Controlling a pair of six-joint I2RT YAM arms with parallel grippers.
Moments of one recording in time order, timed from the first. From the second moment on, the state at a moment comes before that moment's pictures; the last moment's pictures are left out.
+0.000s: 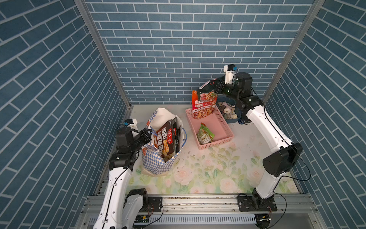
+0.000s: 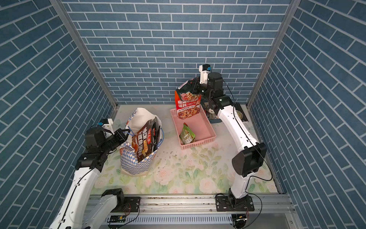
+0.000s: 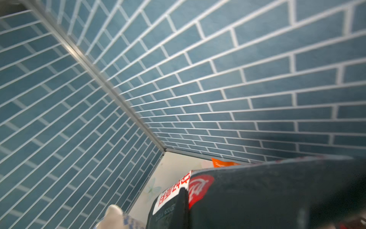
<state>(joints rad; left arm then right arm) 0.08 0.84 0.79 -0.39 0.40 -0.62 0.47 1.80 2.02 -0.30 -0.37 0.41</state>
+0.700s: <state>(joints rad) 0.08 0.83 0.79 -0.39 0.40 -0.62 0.82 1.92 2.25 -0.13 -1.00 0.39</state>
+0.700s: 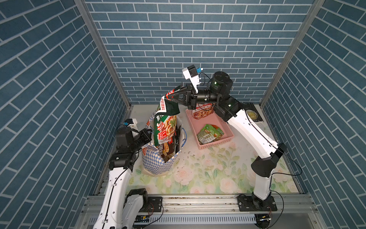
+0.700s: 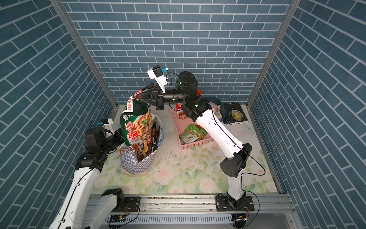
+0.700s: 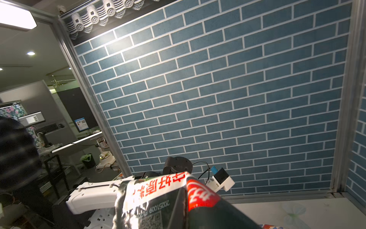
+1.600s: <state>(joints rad) 0.08 0.83 0.79 -0.40 0.40 -0.62 0.82 2.09 2.20 -0.09 -1.25 0.47</state>
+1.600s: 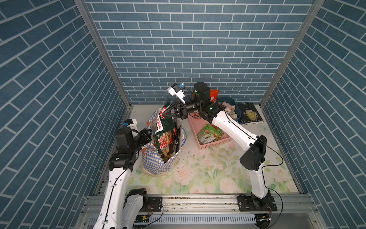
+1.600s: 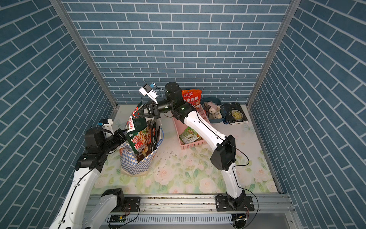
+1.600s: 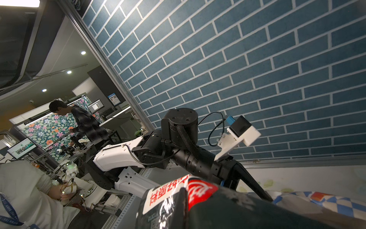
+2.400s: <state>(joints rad) 0.08 0.83 0.80 -0.41 0.39 -0.62 0.79 2.16 2.09 -0.31 -1.22 0.31</state>
